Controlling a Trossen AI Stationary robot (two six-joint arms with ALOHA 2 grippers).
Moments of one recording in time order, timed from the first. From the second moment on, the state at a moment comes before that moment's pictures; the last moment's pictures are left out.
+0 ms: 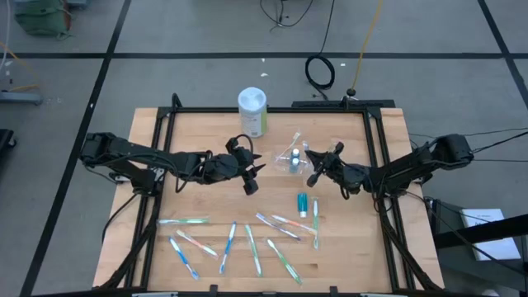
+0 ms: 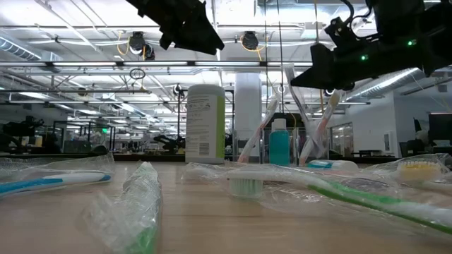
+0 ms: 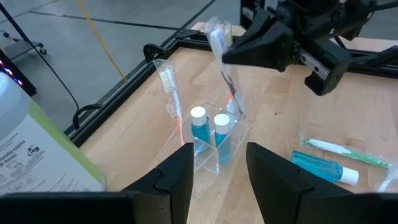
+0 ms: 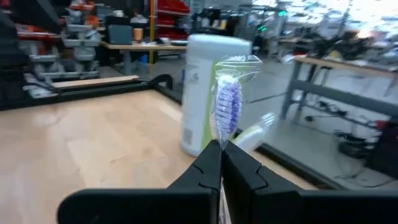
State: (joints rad) left arm -0.11 1.44 1.02 -0.05 -0.50 -0.17; right arm 0.13 1.31 0.29 0.97 0.84 -0.03
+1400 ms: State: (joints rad) left arm -0.14 1.44 1.02 -0.06 -0.45 -0.27; right arm 0.40 1.06 0.29 0.77 1.07 -0.07
